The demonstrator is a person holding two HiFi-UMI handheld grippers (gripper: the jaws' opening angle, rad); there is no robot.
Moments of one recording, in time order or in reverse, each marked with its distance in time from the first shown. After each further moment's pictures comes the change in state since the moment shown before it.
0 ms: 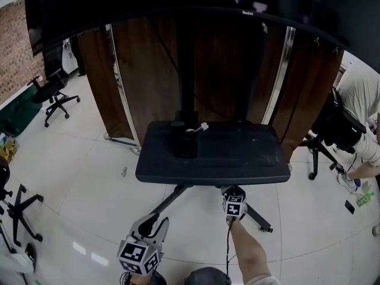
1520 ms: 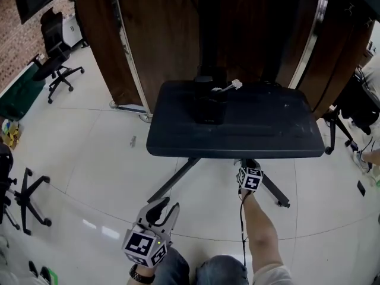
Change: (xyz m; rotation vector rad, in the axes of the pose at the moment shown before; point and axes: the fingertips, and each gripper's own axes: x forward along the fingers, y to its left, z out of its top) left arm -0.002 0.028 -0.044 -0.009 0.047 -0.041; right arm 0.040 0.029 -0.033 0.161 -0.022 0.078
